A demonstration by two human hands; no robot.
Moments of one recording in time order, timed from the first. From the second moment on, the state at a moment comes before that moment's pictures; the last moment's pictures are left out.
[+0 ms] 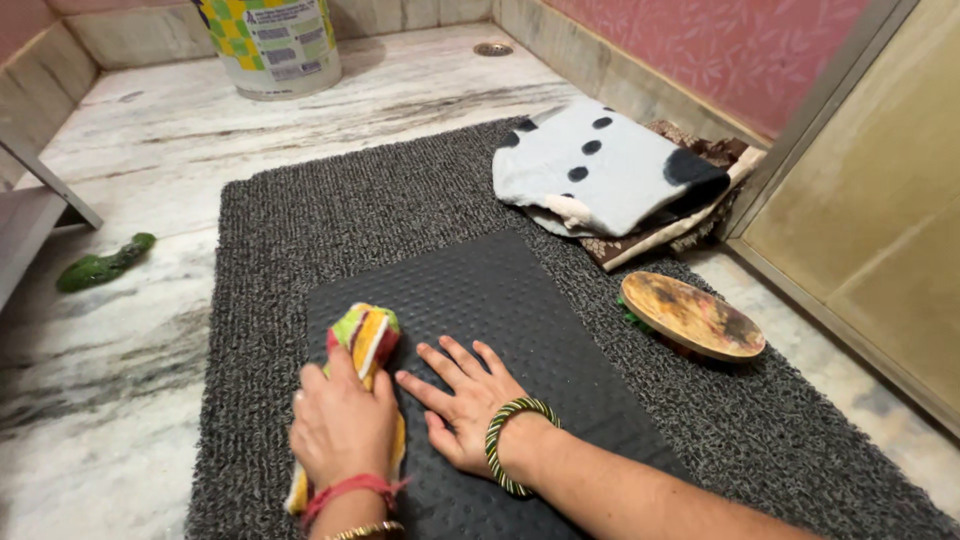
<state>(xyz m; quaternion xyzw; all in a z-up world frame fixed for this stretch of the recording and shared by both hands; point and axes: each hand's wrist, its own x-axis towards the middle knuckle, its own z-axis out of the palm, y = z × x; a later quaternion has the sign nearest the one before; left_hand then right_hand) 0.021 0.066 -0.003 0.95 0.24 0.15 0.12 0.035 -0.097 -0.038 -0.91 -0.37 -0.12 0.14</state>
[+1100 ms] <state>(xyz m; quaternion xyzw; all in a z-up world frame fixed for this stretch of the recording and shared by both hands) 0.156 0.008 -0.011 0.97 0.17 0.15 0.13 0.067 -0.108 -0.104 -0.90 -0.41 -0.13 0.11</state>
